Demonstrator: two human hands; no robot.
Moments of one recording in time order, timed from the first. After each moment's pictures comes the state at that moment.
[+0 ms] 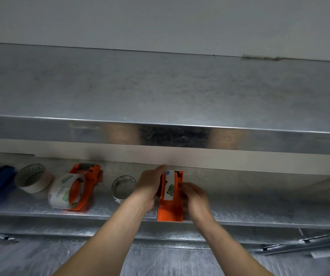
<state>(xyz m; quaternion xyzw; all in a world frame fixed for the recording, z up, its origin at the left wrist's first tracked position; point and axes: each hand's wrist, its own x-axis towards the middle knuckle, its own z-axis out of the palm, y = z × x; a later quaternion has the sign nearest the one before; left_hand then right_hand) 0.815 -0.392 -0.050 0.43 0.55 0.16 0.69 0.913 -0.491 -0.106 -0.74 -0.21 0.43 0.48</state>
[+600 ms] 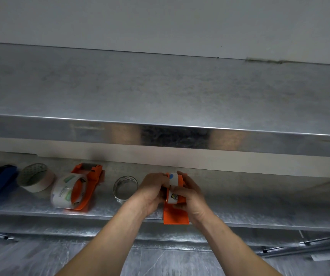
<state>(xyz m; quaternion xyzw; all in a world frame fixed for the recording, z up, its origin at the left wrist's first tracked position) 0.805 -0.396 -0.051 0.38 0.48 0.18 0.77 0.905 -0.475 -0.088 -0.62 -0.19 0.52 0.56</state>
